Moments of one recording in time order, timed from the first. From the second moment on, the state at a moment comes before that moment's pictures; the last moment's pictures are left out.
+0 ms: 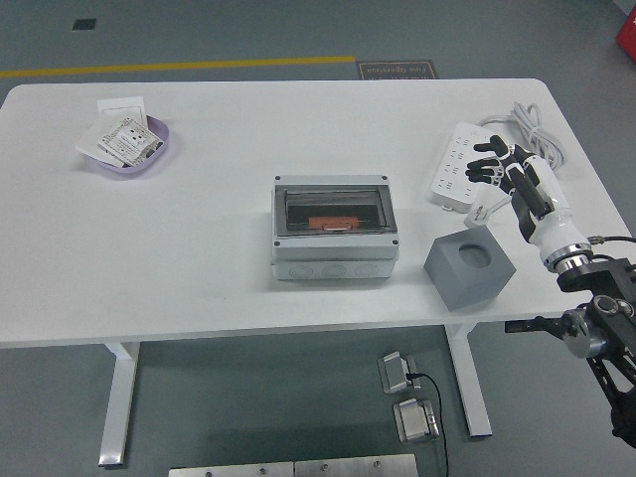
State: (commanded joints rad) left arm -0.03 0.28 -0.30 -0.20 0.16 0.06 0.13; right arm 0.16 -0.35 1.27 1.38 -1.00 -0.12 0.18
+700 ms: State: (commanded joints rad) left arm -0.03 0.28 -0.30 -0.20 0.16 0.06 0.13; right arm 0.16 -0.35 1.28 1.40 -0.99 -0.15 0.21
